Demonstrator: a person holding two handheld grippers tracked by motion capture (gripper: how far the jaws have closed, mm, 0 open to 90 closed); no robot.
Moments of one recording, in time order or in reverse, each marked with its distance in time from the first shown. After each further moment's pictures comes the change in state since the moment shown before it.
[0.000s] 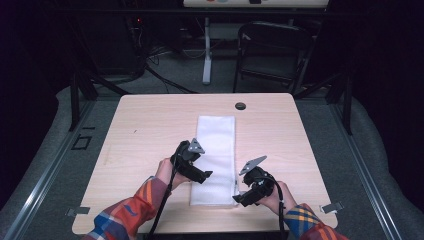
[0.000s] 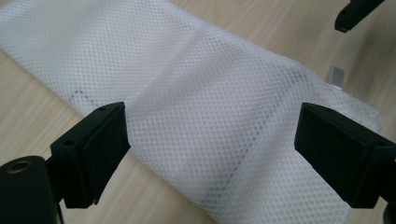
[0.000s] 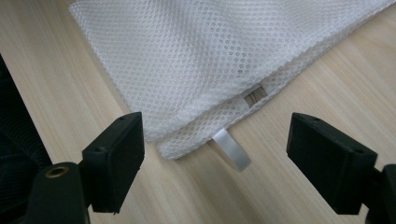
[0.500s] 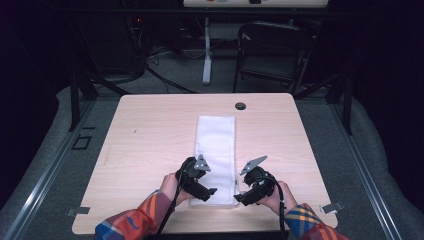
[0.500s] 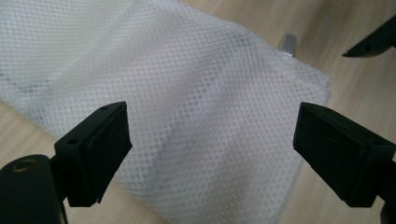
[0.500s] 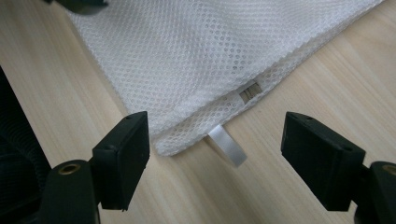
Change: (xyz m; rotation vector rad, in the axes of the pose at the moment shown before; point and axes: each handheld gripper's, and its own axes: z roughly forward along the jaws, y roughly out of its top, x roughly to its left) left arm -0.040 -0.019 0.012 0.044 -0.065 0.040; right arm 0.000 0.000 -0.001 0.009 -0.015 0.008
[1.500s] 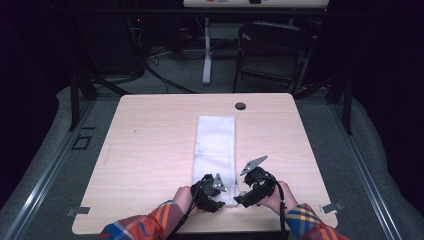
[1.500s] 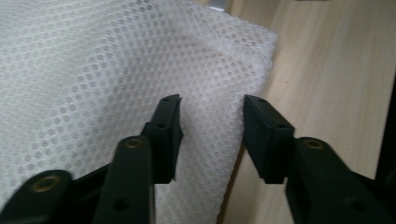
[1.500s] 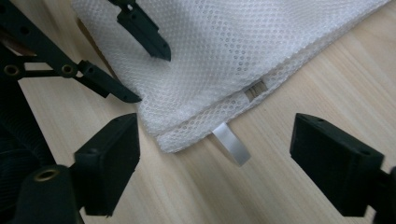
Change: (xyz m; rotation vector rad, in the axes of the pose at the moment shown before) left arm -0.036 -0.002 0.039 0.115 -0.085 0.127; right arm -0.002 -0.001 0.001 0.012 0.033 -0.009
